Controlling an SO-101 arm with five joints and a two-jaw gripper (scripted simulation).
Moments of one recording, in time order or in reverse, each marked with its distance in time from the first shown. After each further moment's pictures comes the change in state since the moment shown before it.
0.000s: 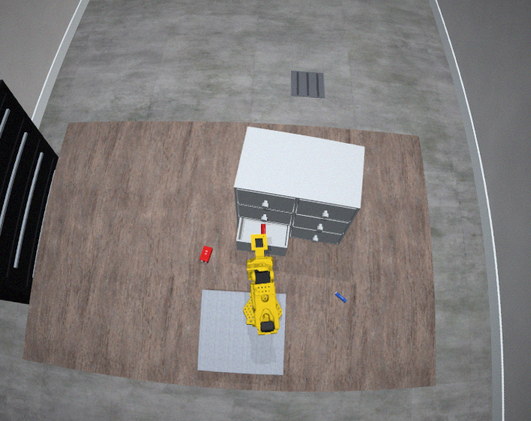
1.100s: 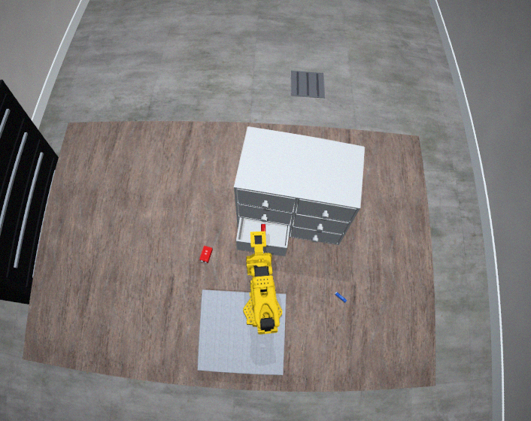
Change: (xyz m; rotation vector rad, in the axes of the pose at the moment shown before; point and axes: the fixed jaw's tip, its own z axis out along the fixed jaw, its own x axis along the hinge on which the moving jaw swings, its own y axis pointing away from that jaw) arm 0.002 0.000 0.045 0.000 0.007 0.000
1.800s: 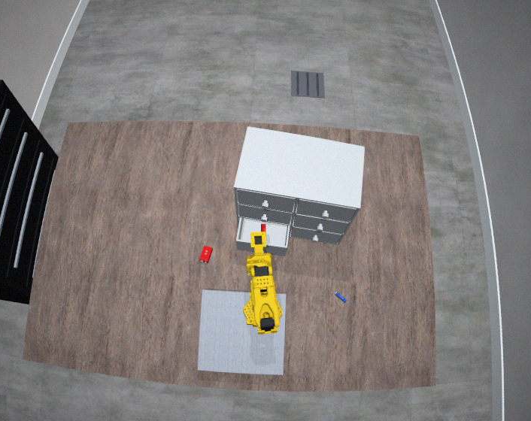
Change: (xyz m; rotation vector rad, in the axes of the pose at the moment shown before) arm 0.002 0.000 0.002 0.001 0.011 0.000
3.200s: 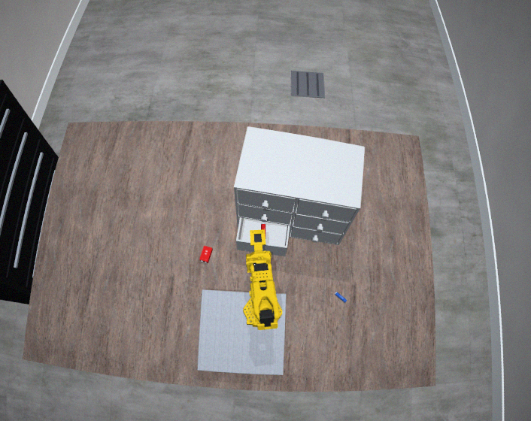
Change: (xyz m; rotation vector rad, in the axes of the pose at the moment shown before) arm -0.002 0.000 0.020 0.000 -0.002 0.000
